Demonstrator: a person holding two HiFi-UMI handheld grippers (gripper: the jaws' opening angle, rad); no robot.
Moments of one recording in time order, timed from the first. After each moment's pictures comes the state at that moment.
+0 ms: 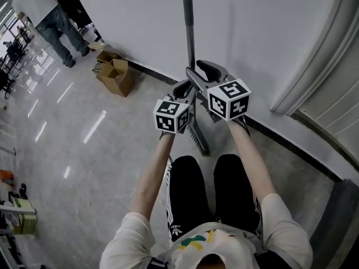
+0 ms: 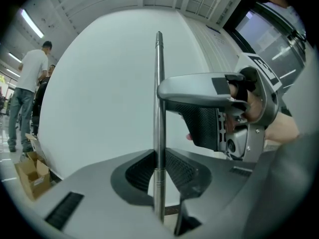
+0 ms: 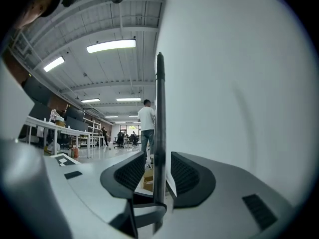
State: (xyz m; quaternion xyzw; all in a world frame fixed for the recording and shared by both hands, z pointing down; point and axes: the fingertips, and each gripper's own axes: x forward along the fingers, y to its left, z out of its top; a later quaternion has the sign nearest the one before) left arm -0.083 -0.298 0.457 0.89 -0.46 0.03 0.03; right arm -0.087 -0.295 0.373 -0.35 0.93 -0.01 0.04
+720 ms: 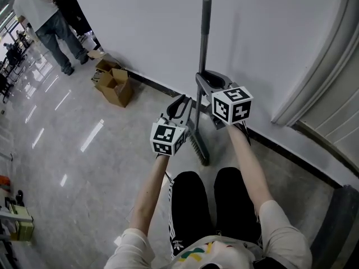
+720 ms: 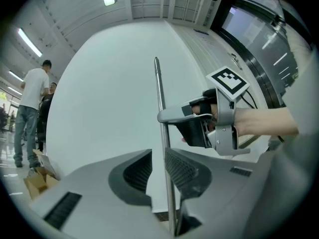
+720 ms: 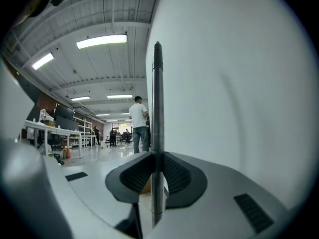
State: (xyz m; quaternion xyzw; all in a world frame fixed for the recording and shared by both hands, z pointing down) left arm -0.113 -0.282 0.452 0.88 -0.48 0.01 -0.05; right arm -0.077 -0.334 0.387 -0.40 0.92 -0.04 0.02
